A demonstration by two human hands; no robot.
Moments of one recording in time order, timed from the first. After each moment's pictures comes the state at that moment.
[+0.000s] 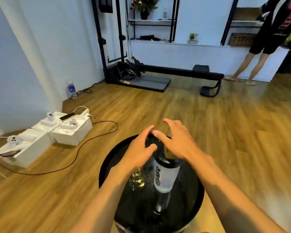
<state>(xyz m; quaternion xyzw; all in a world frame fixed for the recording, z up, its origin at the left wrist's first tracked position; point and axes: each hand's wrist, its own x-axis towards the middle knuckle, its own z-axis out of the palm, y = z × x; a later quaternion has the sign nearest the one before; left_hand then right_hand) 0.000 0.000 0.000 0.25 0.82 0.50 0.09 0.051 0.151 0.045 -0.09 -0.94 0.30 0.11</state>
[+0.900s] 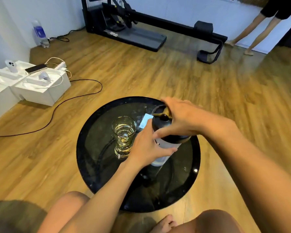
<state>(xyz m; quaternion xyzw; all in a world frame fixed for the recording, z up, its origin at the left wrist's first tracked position) 0.002 0.043 -0.125 0.22 0.82 0.51 0.13 0.017 0.162 0.007 -0.09 -0.98 0.07 -0.13</state>
